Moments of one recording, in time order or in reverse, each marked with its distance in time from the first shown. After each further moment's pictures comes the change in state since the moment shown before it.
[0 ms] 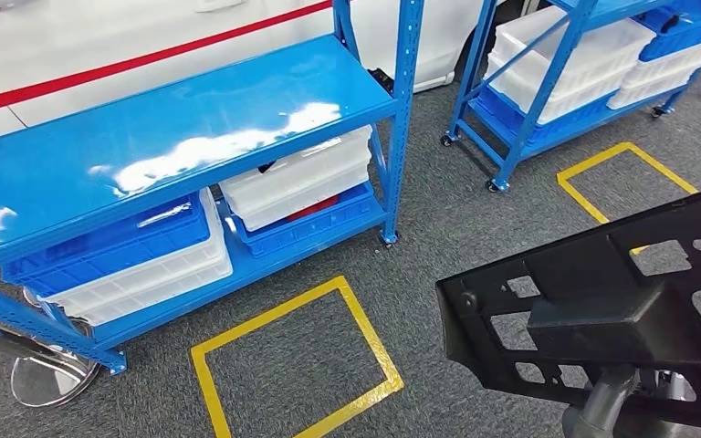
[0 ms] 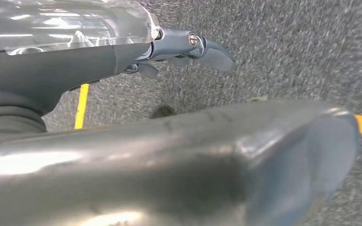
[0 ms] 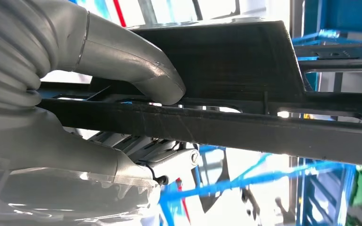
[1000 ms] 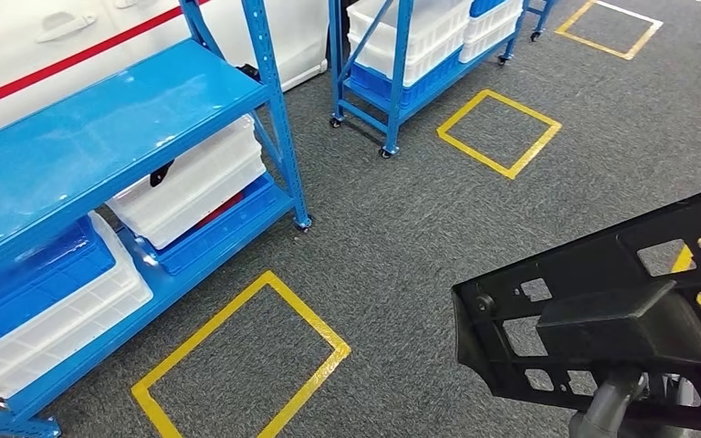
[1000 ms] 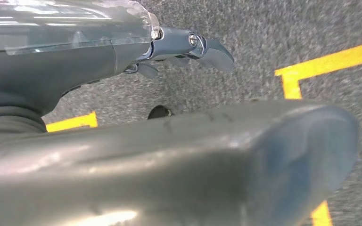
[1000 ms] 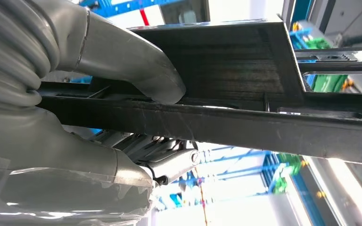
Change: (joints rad) left arm 0.016 0.009 -0.014 0.003 -0.051 -0.025 0.011; right arm 0.019 0.003 0.003 -0.003 0.030 -0.077 -0.001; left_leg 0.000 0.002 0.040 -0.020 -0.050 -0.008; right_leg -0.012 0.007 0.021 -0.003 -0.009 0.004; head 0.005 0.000
